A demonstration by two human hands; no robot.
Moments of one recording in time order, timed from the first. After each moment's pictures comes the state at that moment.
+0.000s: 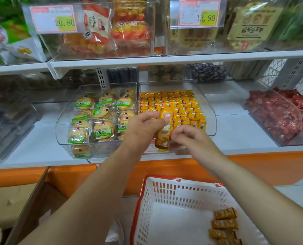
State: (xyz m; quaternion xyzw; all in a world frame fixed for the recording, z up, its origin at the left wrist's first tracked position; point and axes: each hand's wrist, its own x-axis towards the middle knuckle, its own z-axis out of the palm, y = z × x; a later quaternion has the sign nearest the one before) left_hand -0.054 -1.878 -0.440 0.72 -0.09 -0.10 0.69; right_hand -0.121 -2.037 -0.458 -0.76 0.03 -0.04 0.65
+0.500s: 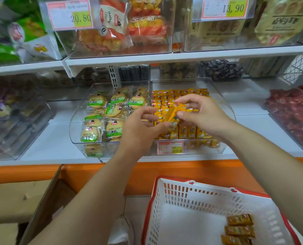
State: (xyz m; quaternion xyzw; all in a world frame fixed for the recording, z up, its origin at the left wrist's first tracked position) left_hand -0.043 -1.843 -0.443 0.82 -0.09 0.03 0.57; right_hand -0.046 -2.045 -0.430 -0.79 -0.07 -0.06 0.60
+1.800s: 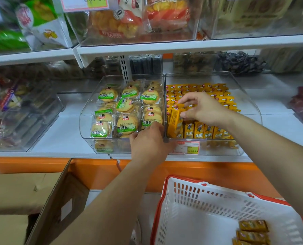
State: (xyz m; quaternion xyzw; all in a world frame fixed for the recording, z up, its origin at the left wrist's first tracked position) left_hand -0.025 -1.836 -0.499 0.96 -0.06 0.03 0.26; right_hand 0.020 -2.034 -0.454 -0.88 -0.08 0.03 0.47
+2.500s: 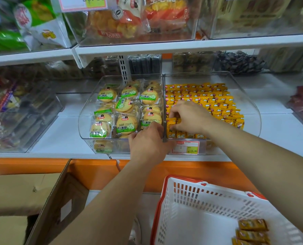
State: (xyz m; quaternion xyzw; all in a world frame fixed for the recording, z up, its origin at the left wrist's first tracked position) left_hand -0.022 -1.834 -0.501 0.96 -0.05 0.02 0.28; right_hand 0.033 -2.007 -0.476 -0.99 -0.13 -0.03 0.10
